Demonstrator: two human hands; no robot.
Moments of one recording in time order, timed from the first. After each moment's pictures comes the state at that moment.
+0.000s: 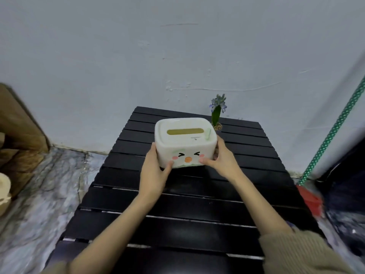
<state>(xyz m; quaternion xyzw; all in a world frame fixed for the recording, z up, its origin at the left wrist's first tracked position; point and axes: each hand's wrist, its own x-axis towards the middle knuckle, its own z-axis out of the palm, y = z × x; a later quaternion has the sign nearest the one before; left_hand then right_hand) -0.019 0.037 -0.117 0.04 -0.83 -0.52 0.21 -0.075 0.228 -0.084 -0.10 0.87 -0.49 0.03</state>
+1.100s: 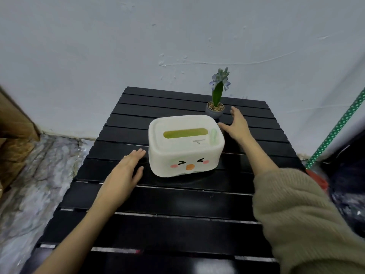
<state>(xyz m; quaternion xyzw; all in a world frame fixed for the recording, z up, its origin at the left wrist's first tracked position) -0.010 -0.018 -0.160 0.00 -0.95 -0.31 0.06 -0.192 0.276 -0.130 0.01 0.92 -0.40 -0.03</state>
